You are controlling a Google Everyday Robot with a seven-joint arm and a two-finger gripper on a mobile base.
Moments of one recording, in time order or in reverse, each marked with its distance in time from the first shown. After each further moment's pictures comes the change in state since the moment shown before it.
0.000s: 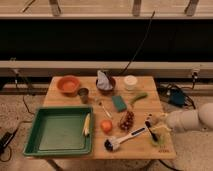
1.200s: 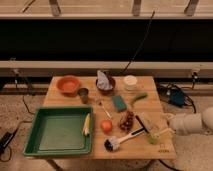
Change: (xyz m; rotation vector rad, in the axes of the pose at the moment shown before) arm 0.026 -0.013 0.000 0.013 -0.014 0.024
